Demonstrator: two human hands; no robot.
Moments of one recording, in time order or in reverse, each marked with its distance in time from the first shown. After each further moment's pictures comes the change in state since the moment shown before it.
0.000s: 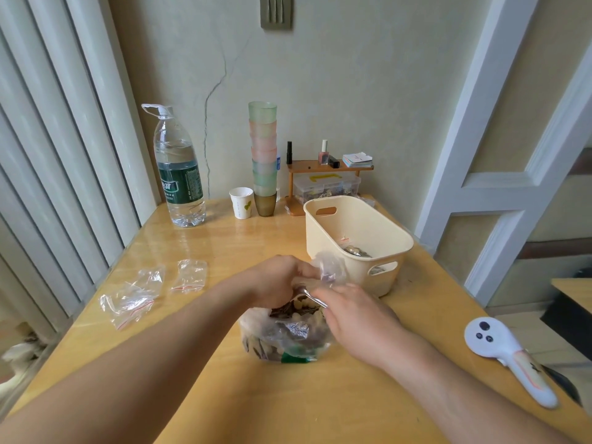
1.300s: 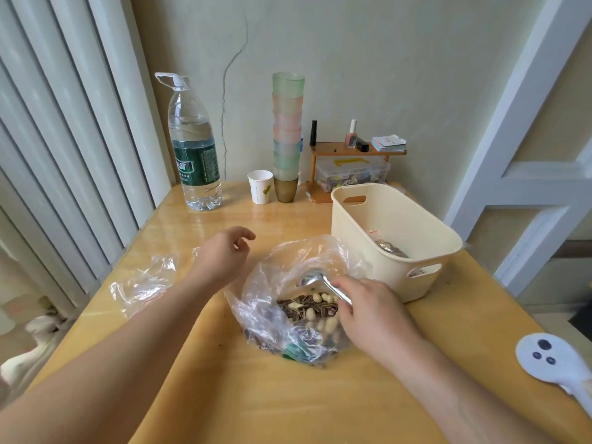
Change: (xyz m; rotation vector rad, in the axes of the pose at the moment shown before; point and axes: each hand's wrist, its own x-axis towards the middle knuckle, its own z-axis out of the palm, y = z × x) left_hand -0.019 -0.126 -0.020 -0.084 0.661 -0.457; right_hand 0.039 0.006 0.039 0.077 0.176 0.077
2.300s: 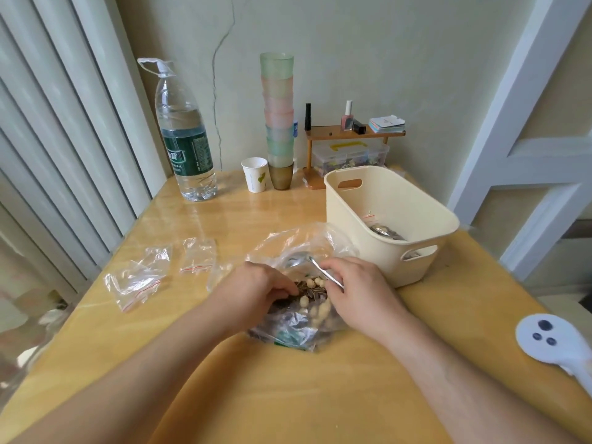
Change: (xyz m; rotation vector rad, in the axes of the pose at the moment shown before) left_hand -0.073 0.032 0.023 0.235 -0.257 0.596; right_hand 0.011 0.010 0.010 0.183 -0.017 0.032
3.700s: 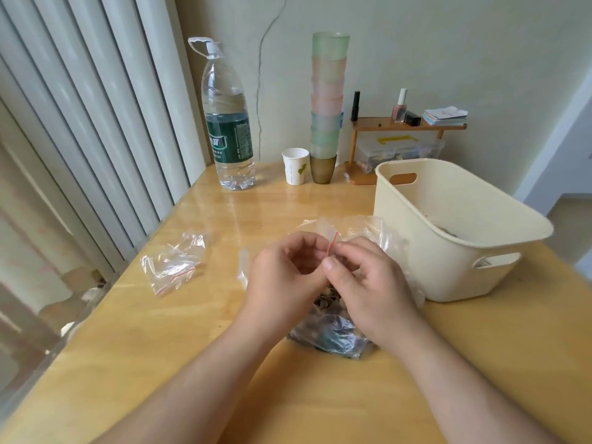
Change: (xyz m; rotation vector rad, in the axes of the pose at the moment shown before) left_hand -0.011 0.040 -0.003 -0.895 0.490 -0.452; right_hand 0.015 -0.041 0.038 0.513 0.155 -0.120
